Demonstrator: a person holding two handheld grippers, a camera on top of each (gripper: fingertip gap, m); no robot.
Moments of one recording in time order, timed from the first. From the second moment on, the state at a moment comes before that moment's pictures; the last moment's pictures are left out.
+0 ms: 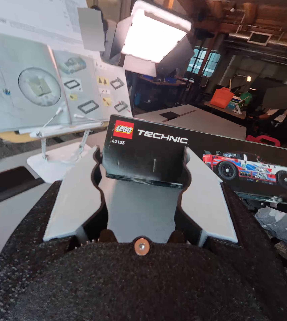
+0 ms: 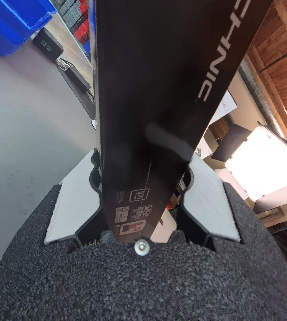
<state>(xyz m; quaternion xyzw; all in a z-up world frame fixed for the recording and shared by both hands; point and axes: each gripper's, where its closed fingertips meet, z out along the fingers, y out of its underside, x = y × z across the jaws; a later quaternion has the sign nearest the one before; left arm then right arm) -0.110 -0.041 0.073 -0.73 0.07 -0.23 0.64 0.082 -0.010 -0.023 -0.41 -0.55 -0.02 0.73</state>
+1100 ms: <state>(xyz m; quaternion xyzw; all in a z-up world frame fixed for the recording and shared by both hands) -0.036 -0.007 0.146 -0.69 0.44 0.02 0.57 0.101 0.038 0.008 -0.49 -0.53 0.52 0.46</state>
